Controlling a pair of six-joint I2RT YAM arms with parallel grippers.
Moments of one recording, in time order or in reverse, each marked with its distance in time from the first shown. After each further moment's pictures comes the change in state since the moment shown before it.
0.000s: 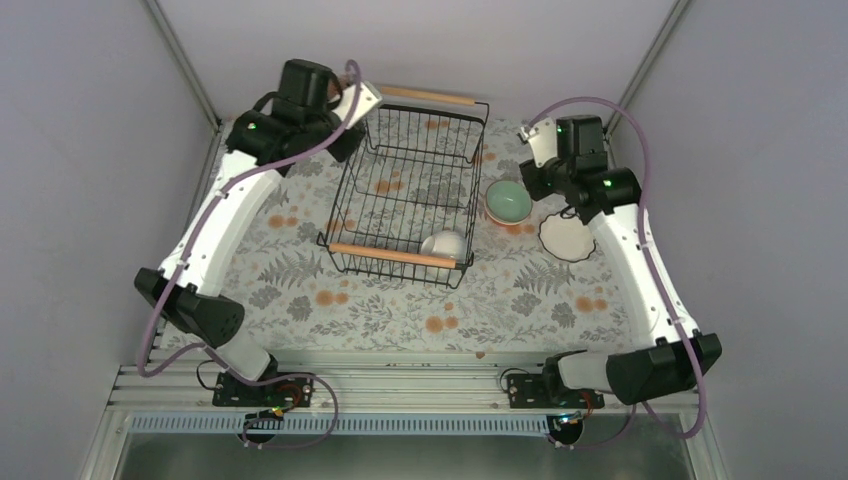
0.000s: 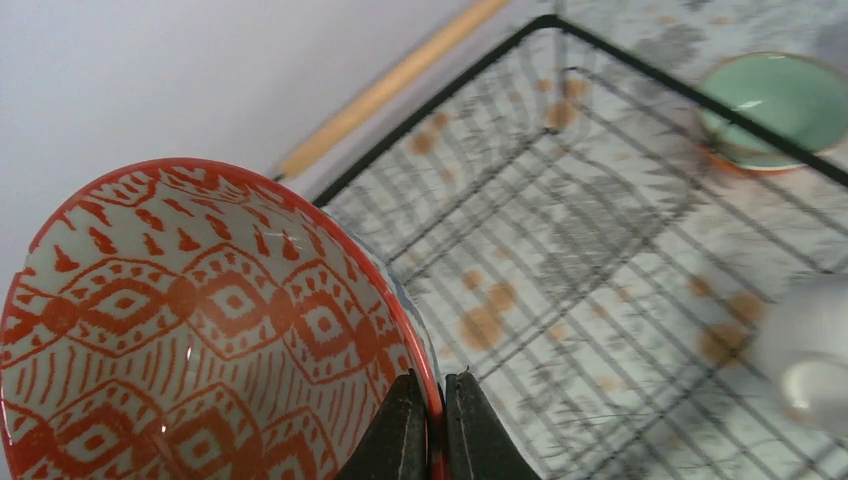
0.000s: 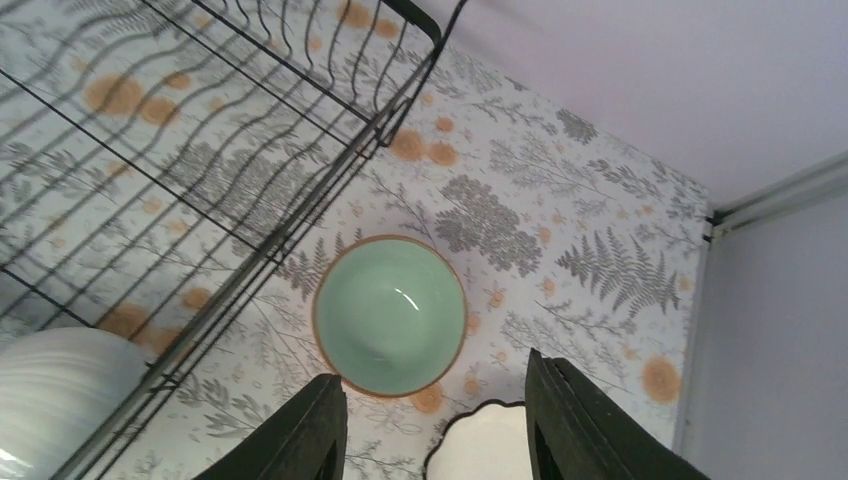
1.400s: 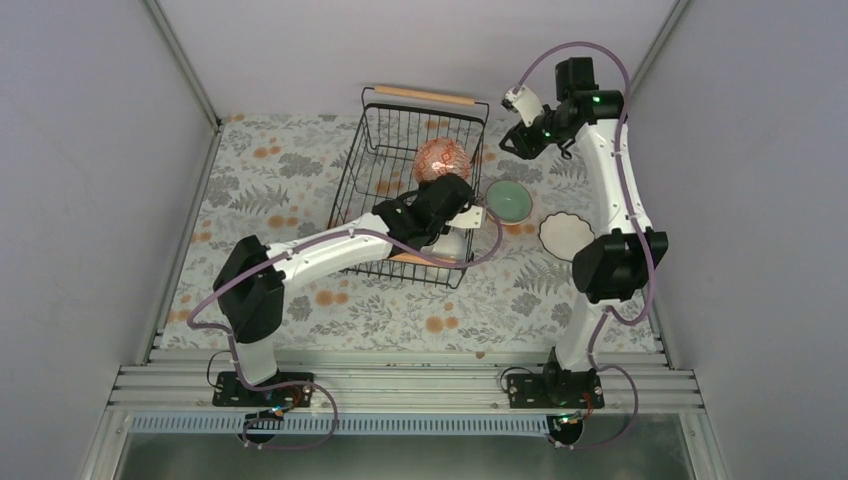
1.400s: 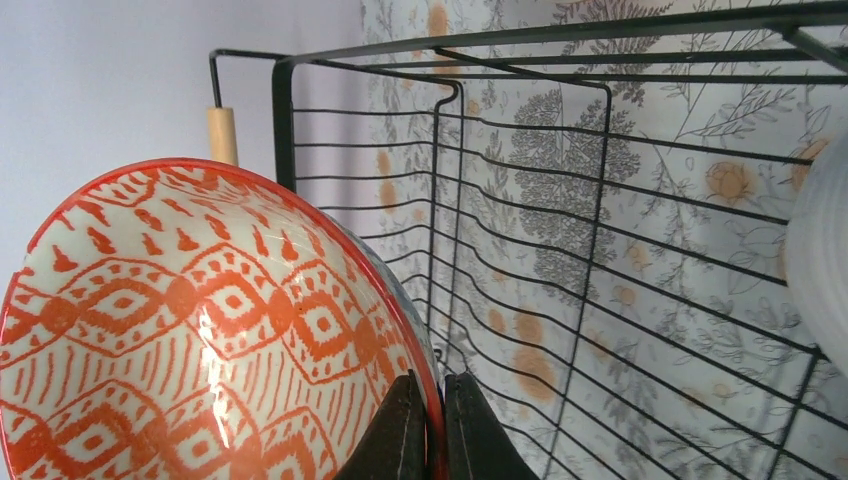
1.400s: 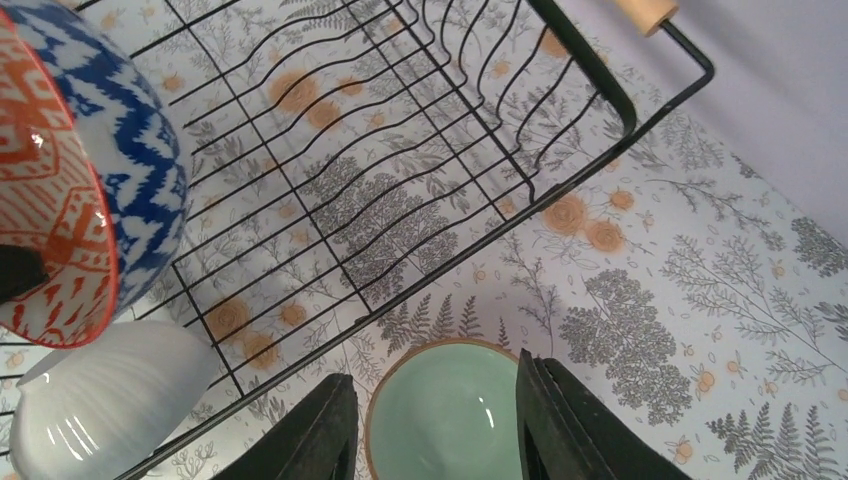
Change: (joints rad) left arm -0.563 0.208 -0.407 0.519 -0.599 0.536; right arm -0.163 0.586 0.665 -0.350 -0.541 -0.301
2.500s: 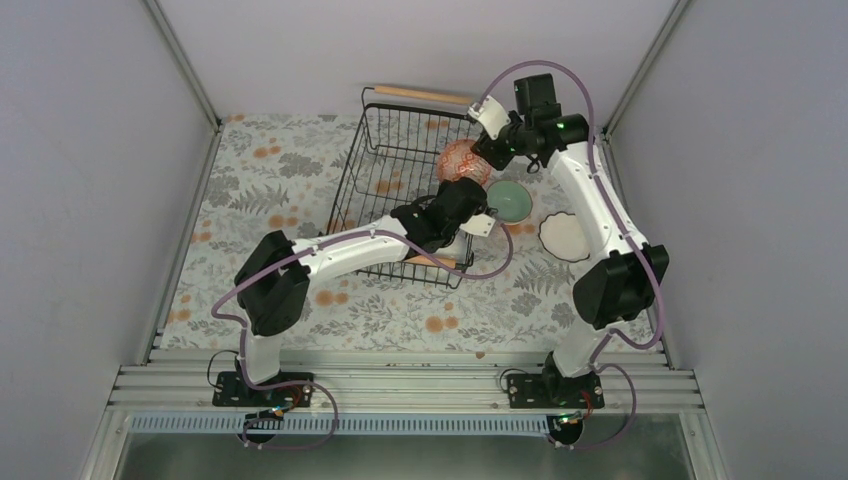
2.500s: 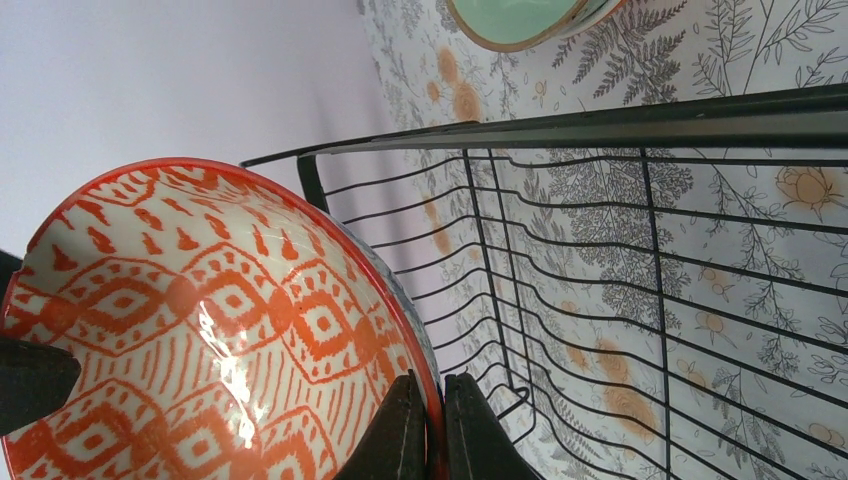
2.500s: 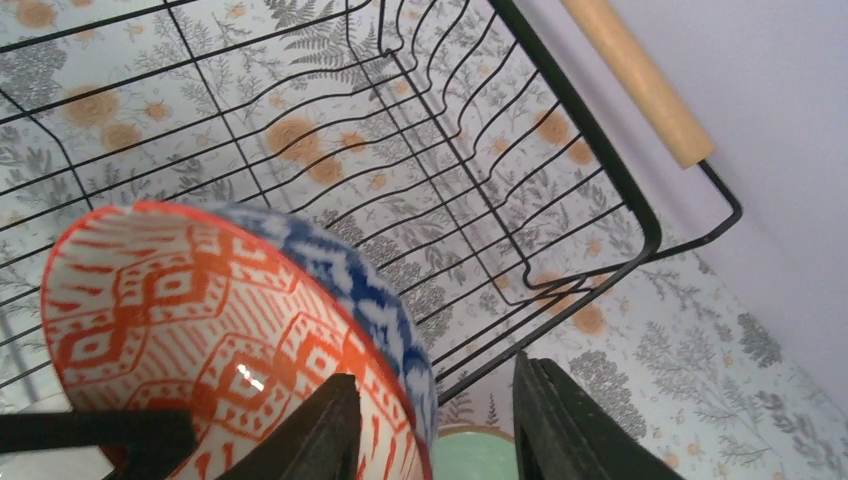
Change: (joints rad) left arm -0.023 0.107 0.028 0.166 -0.024 0.330; right arm 0.194 -0.177 -0.319 0.315 0.162 0.033
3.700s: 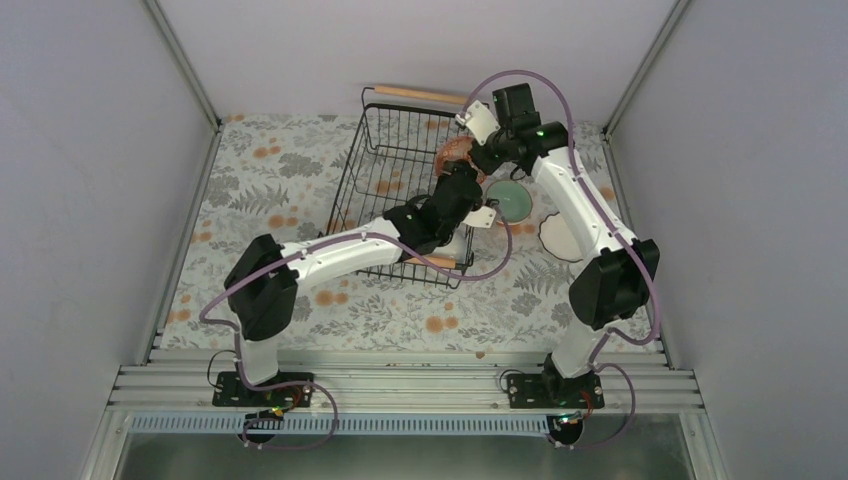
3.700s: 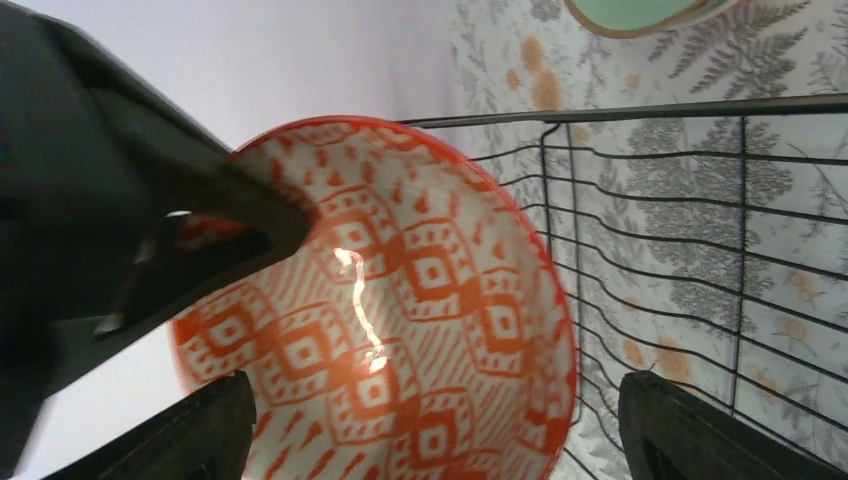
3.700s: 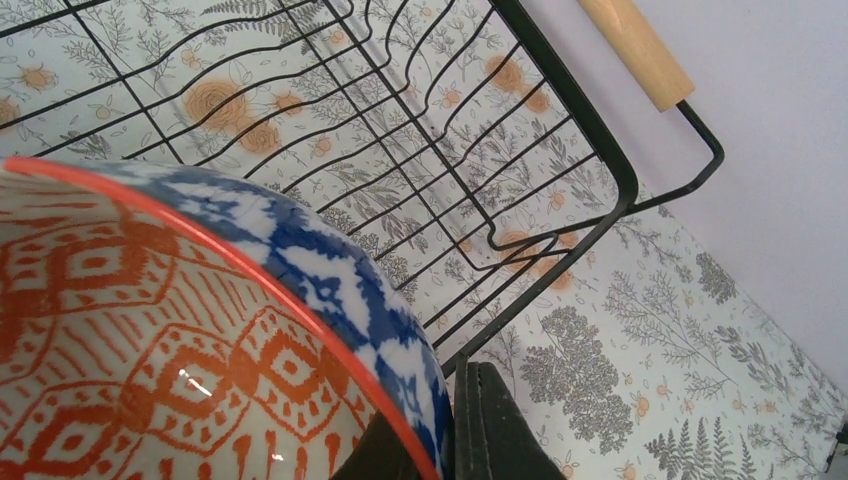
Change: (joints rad) left arm -0.009 -0.040 -0.029 0.097 -0.044 0.024; right arm 0.081 0.010 -0.071 0.095 0.235 0.091
